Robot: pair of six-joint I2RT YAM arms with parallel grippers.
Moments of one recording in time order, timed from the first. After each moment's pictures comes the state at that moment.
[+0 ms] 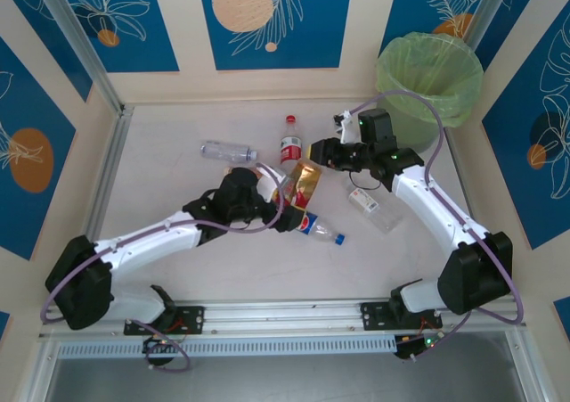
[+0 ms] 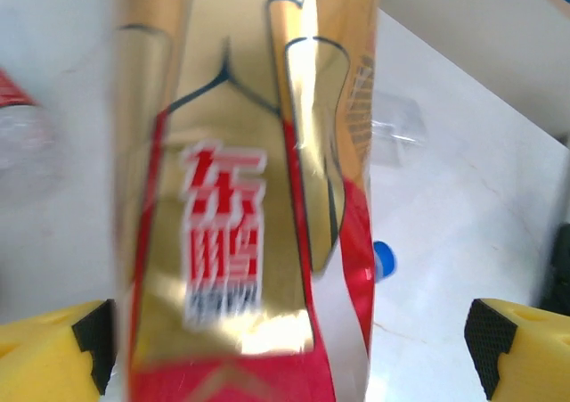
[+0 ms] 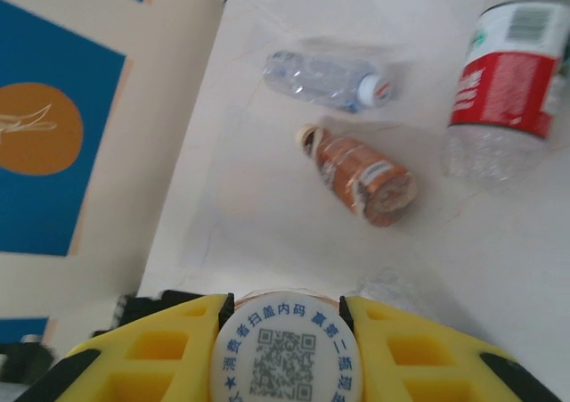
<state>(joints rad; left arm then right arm) -0.82 1.30 0.83 -0.04 0.19 -0.24 0.34 1.38 1.18 -0.44 -0.55 0.54</state>
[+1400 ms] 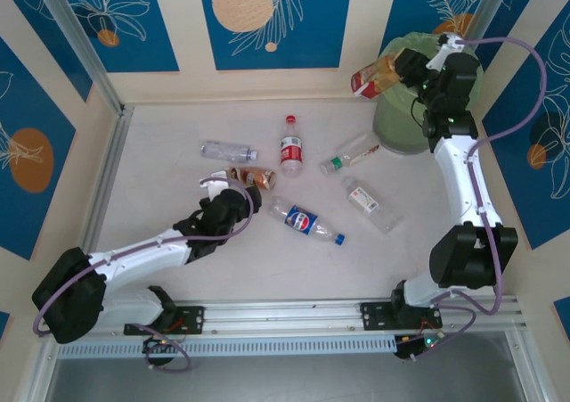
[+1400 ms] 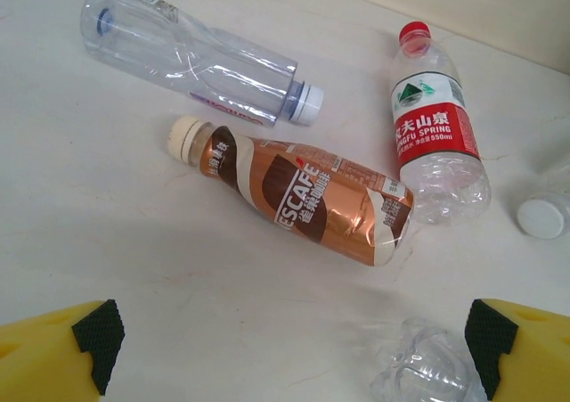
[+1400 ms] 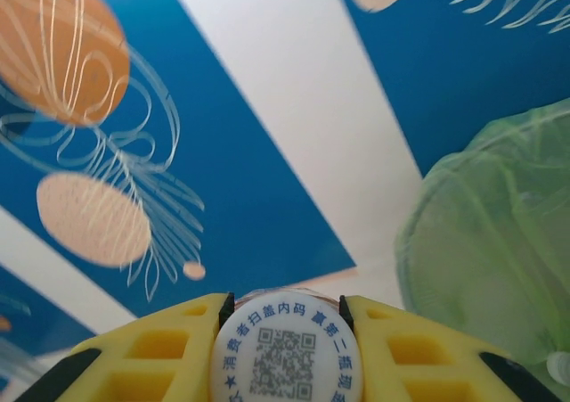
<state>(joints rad) -0.80 1.22 0.60 0.01 -0.57 -0.75 -0.09 1.51 1.50 -0.04 -0.25 0.54</state>
